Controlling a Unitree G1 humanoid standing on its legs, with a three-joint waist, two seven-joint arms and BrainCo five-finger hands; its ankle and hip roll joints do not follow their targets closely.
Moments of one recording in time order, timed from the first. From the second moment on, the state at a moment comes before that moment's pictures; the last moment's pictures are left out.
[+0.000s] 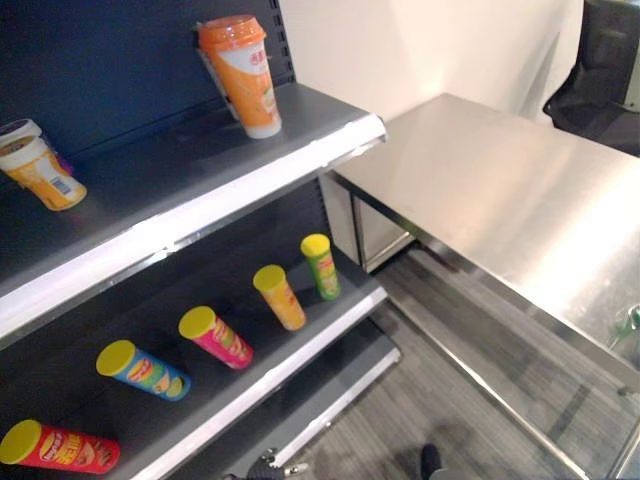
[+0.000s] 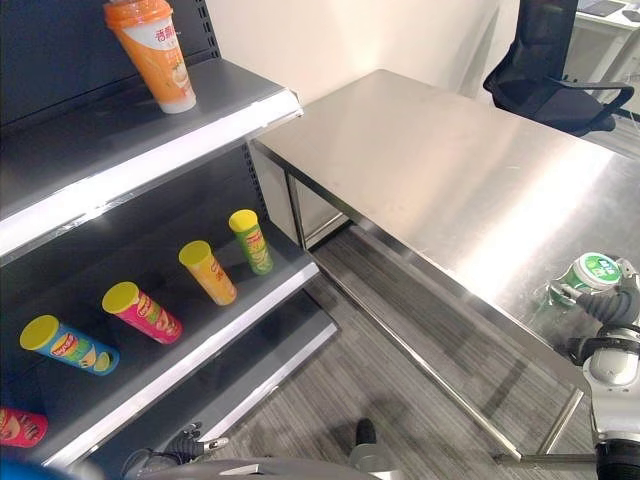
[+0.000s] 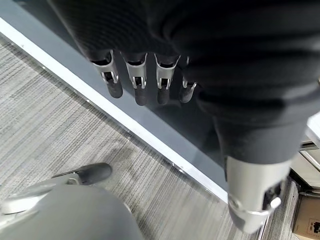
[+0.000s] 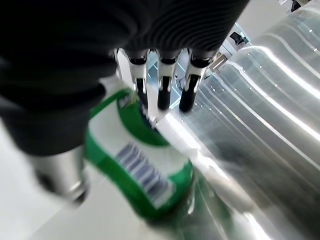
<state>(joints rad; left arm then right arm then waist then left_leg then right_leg) 0.08 0.20 -0.17 1.13 0.00 -0.10 0.07 0.08 -0.77 -0.36 0.41 -0.07 -0.05 -0.28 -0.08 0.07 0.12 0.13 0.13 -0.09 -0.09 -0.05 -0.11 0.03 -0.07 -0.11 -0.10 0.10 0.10</state>
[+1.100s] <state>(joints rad) 0.00 0.19 -0.18 1.11 0.00 -0.11 0.07 -0.04 -0.83 -0.42 -0.07 -0.06 -0.17 -0.32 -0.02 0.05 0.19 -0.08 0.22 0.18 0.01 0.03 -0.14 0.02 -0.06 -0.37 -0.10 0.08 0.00</state>
